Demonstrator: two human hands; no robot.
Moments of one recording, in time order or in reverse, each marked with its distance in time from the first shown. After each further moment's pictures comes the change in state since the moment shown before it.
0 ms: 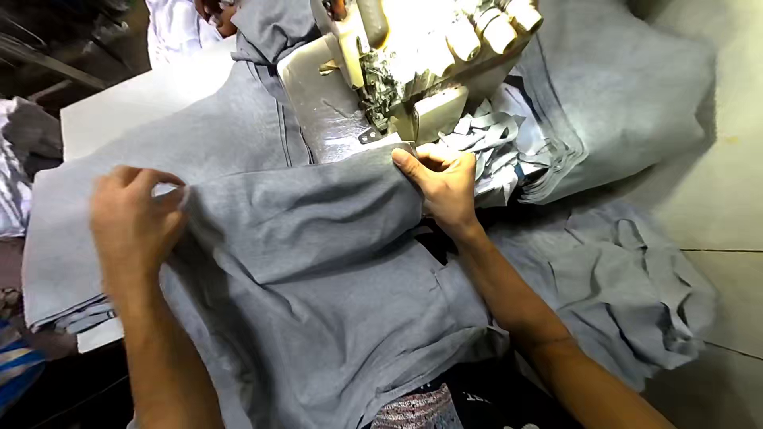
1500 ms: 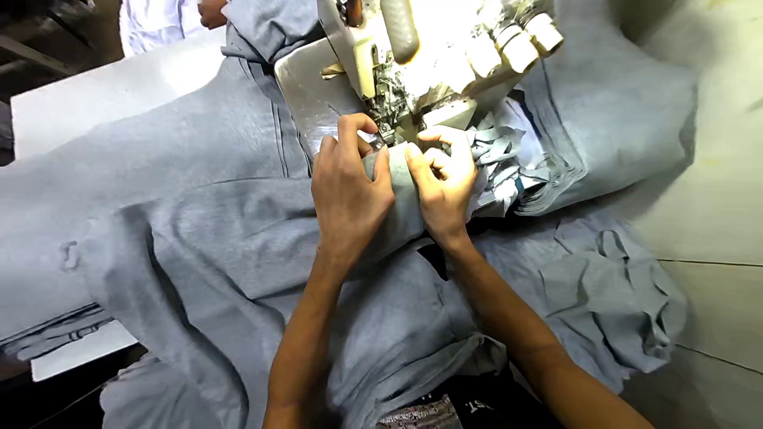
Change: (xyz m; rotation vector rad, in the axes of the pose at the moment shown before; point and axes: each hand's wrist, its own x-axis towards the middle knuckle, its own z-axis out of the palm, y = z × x) left_hand 0.035 0.256 0.067 -0.491 0.191 0.097; right_hand 0.012 0.010 0.022 -0.042 0.164 -0.002
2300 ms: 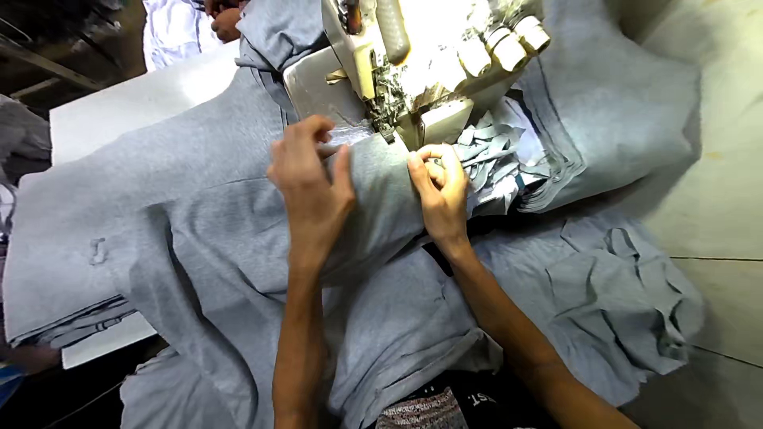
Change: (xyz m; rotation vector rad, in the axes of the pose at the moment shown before) left_hand -0.008 -0.032 -0.031 0.068 0.029 0.006; right_hand -0.016 -0.002 -0.006 -0.100 -0.039 0.088
